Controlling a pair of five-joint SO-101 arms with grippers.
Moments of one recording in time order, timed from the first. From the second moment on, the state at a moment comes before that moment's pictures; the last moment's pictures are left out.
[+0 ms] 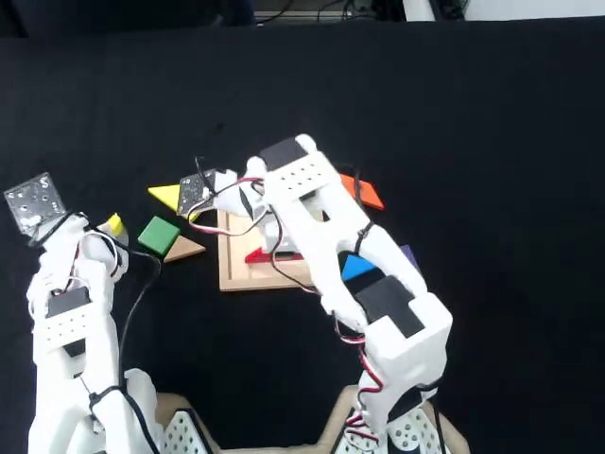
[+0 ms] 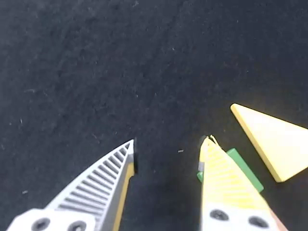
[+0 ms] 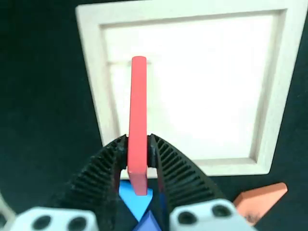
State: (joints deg) left arm -27.0 -42.9 75.6 17.5 5.8; right arm -30.3 17.6 0.7 80.0 59.6
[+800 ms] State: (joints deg) left arm -26.4 -42.9 75.6 17.1 5.8; right arm -35.3 5.1 22.9 64.6 56.1
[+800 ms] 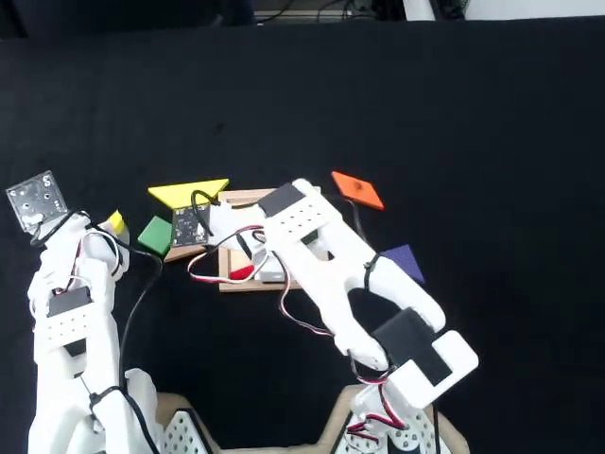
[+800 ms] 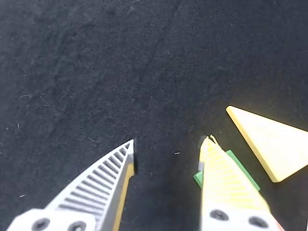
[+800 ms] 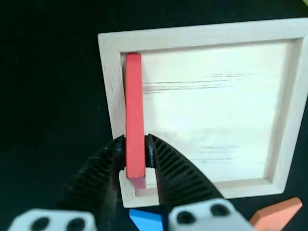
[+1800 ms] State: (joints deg) left arm -26.4 -42.9 75.6 17.1 5.8; right arm -35.3 4.5 21.0 63.9 53.5
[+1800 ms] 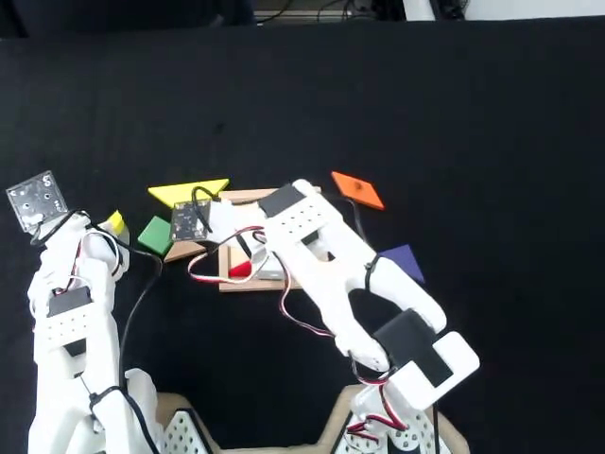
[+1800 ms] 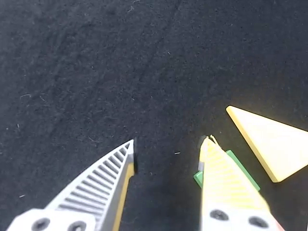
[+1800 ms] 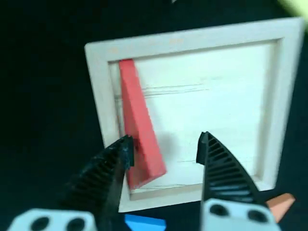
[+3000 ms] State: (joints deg) left arm -26.4 -42.9 75.6 17.1 5.8; right arm -24.0 19.6 10.2 51.6 48.9
